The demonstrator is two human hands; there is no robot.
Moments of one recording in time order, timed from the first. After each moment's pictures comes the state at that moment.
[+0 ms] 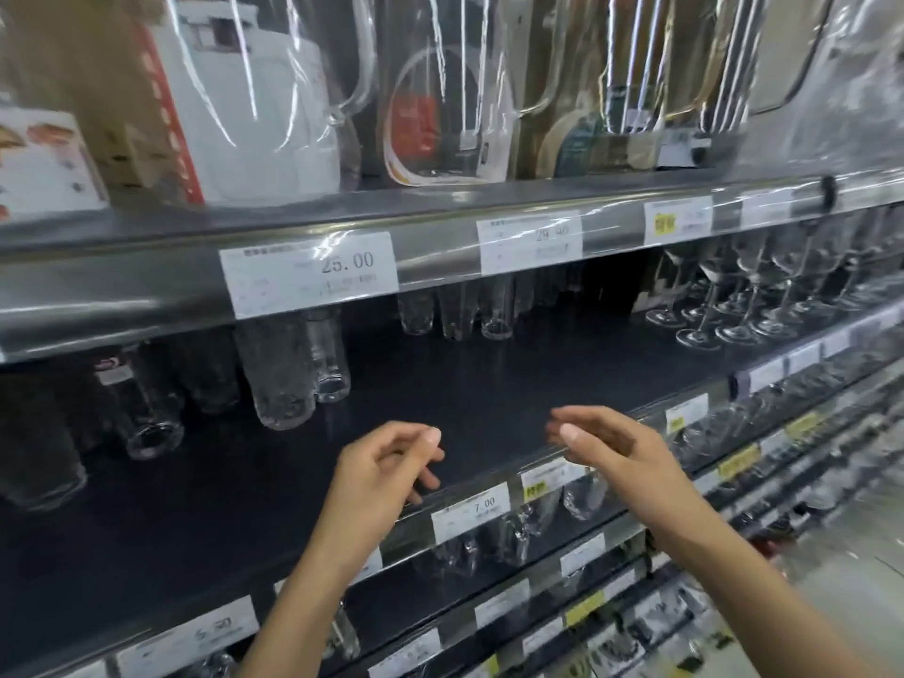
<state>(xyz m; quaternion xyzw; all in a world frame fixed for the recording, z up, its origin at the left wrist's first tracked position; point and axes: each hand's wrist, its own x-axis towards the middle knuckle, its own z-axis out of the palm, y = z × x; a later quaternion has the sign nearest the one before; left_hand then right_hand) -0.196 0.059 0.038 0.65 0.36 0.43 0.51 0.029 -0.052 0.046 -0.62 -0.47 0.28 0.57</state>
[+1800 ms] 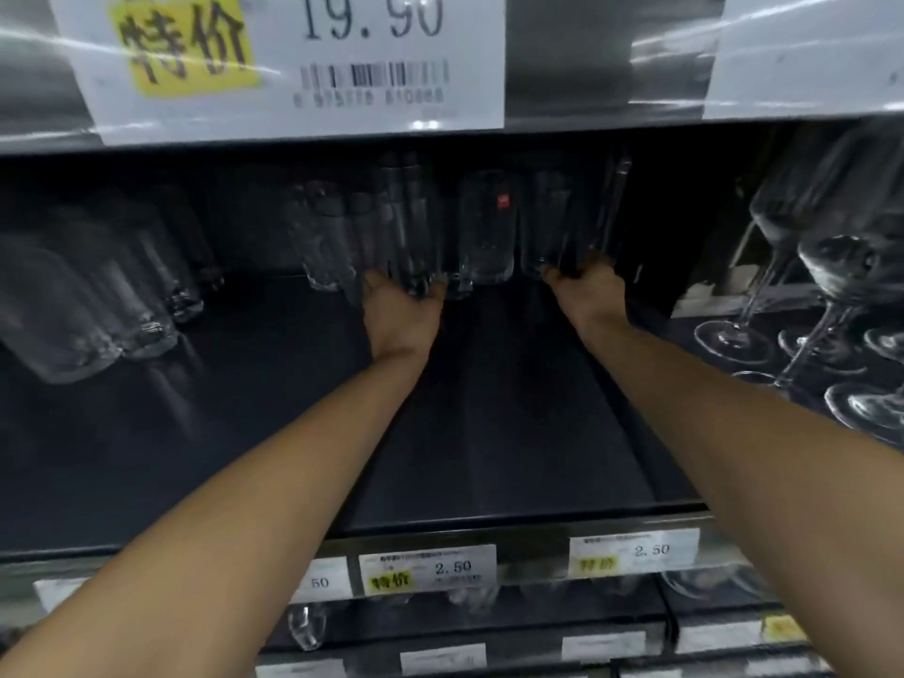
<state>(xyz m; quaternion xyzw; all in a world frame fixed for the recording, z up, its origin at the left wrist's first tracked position) 0.150 0.273 -0.008 0.52 0.62 0.55 0.23 0.356 0.277 0.004 -0.70 -0.49 0.20 0.48</state>
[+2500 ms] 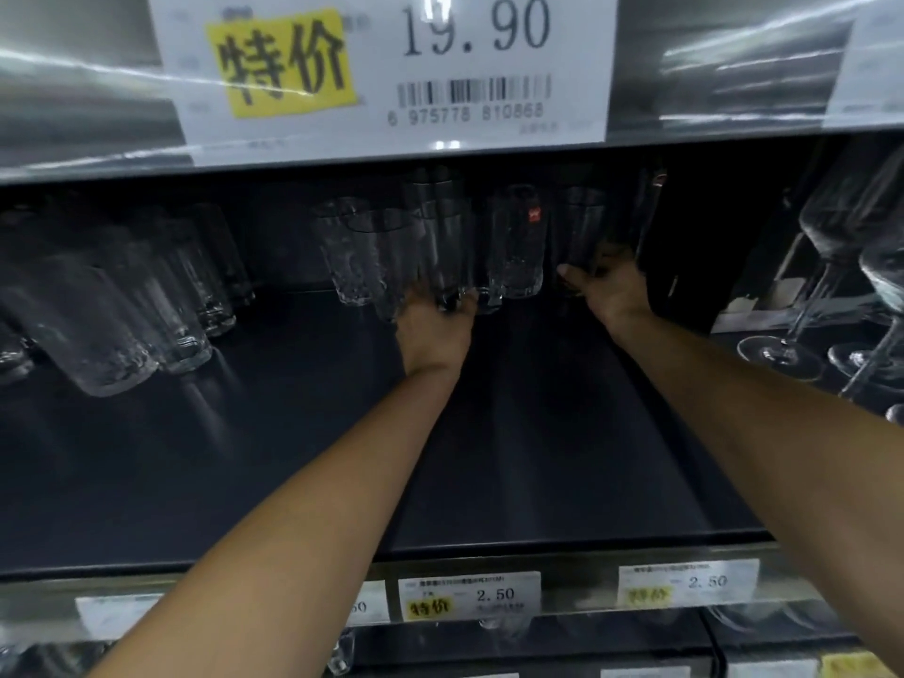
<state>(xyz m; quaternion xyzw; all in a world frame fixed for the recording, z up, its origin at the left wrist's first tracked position) 0.150 0.272 -0.007 0.54 0.61 0.54 0.21 0.364 0.319 -0.001 -0.65 -0.51 0.22 0.52</state>
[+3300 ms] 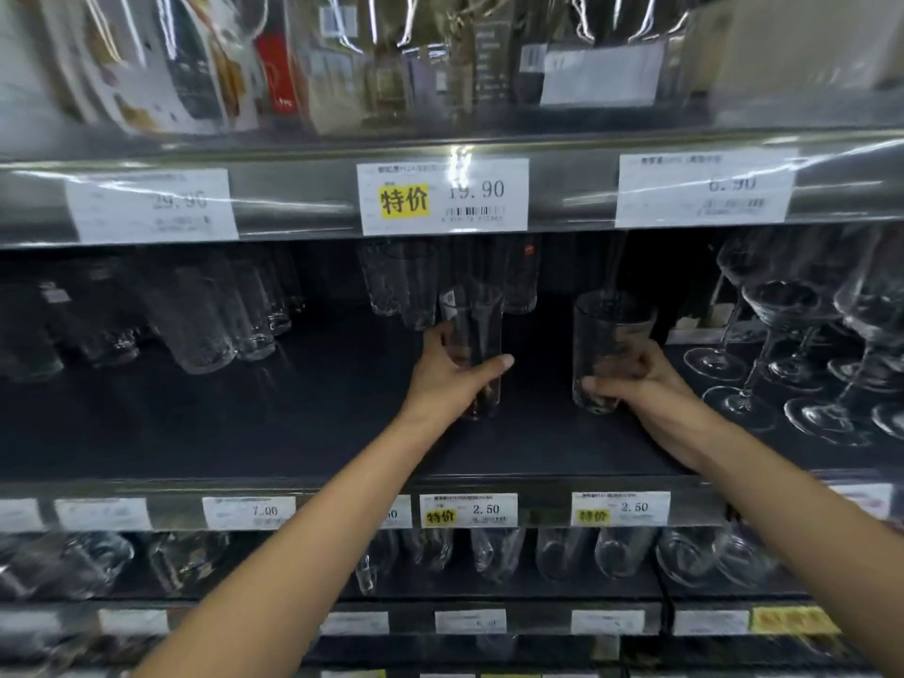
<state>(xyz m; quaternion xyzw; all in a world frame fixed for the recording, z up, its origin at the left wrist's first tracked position) 0.125 0.134 0.021 0.59 0.53 0.48 0.39 0.379 0.127 -0.003 -0.48 -0.49 0.47 0.56</state>
